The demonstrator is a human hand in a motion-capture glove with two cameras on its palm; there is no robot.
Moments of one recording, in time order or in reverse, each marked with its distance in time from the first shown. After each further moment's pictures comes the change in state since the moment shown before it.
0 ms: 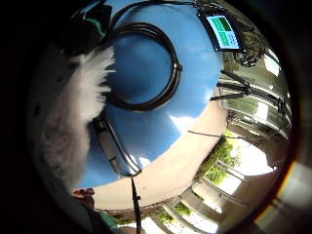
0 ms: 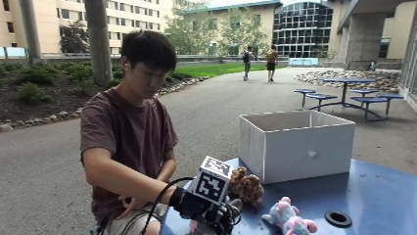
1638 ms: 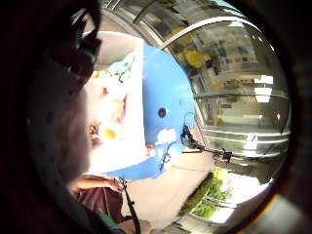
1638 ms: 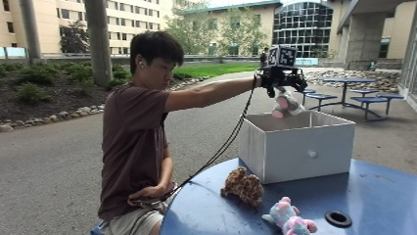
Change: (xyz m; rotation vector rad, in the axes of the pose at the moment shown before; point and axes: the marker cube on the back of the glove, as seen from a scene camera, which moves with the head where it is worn) arm -0.482 -0.098 -0.393 0.245 0.059 -0.238
